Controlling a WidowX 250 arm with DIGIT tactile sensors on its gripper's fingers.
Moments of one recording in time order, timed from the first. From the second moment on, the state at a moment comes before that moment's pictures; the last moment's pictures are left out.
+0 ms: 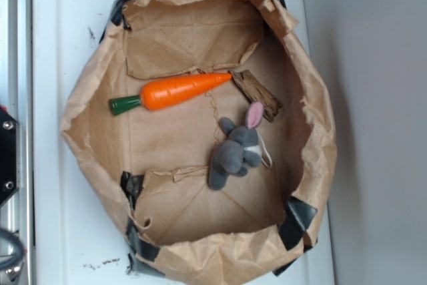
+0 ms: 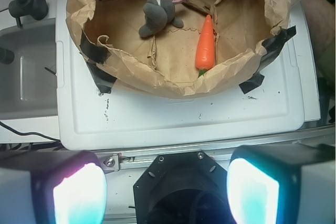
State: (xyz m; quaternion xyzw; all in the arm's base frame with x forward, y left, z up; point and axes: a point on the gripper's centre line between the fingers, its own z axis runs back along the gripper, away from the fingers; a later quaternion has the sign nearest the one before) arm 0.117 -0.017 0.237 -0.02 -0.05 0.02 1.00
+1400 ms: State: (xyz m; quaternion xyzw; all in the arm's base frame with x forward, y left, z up) arm 0.267 0.077 0.180 -0.06 -0.05 -0.03 1.00
